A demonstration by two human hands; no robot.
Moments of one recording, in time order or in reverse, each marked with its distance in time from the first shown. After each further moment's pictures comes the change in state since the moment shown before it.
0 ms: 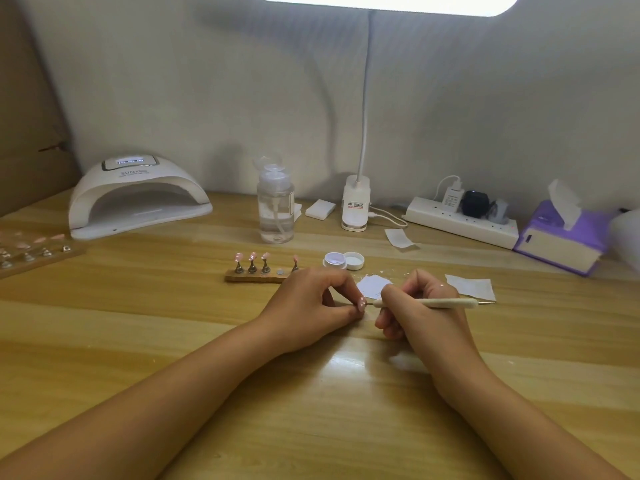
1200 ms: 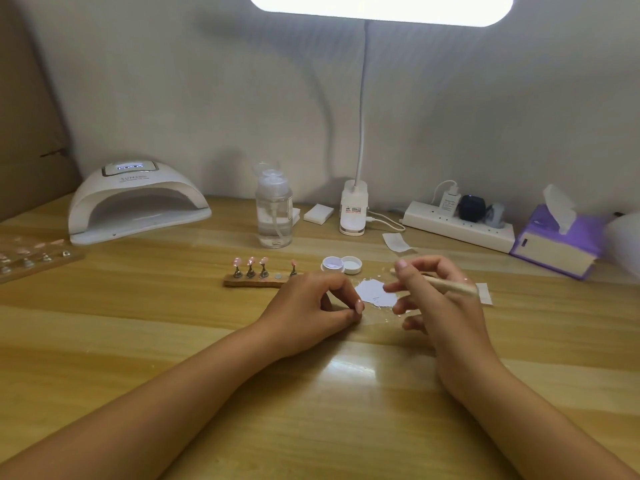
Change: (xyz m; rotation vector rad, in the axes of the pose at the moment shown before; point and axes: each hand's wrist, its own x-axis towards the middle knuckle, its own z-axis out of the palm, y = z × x) left_hand 0.001 -0.002 0.002 -0.041 -0.015 -0.039; right_hand 0.004 -0.008 -0.011 0.103 0.098 -0.071
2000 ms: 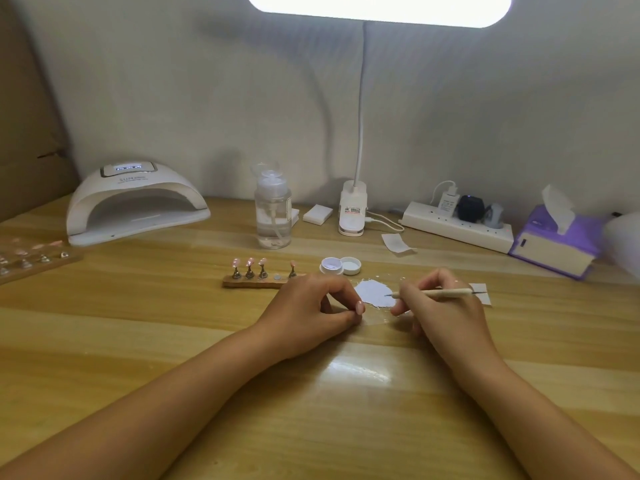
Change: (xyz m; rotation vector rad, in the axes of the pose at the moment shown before) left_hand -0.001 0.000 0.000 0.016 0.001 0.005; right_hand 0.013 0.015 -0.013 -0.325 0.055 0.028
